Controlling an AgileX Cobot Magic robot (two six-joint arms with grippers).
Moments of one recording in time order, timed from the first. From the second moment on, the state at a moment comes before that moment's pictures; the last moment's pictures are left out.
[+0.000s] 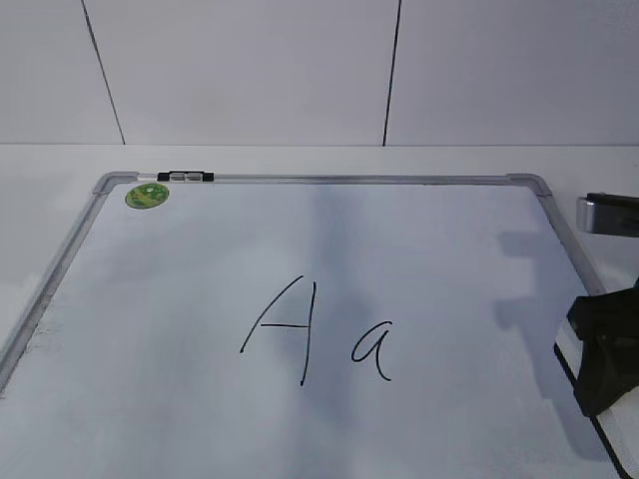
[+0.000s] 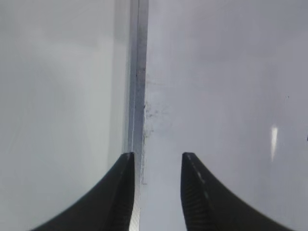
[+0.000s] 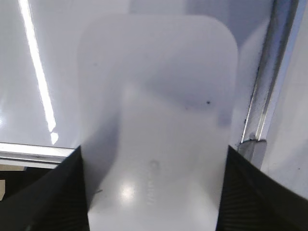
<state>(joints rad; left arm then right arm) 0.08 1.35 -0.90 -0.38 0.87 0.18 0.20 1.44 -0.91 0.13 1.20 0.08</state>
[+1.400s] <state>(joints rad) -0.01 1.89 -1.18 -0.27 0.82 0.18 0.21 1.44 -0.91 0.12 1.20 0.08</state>
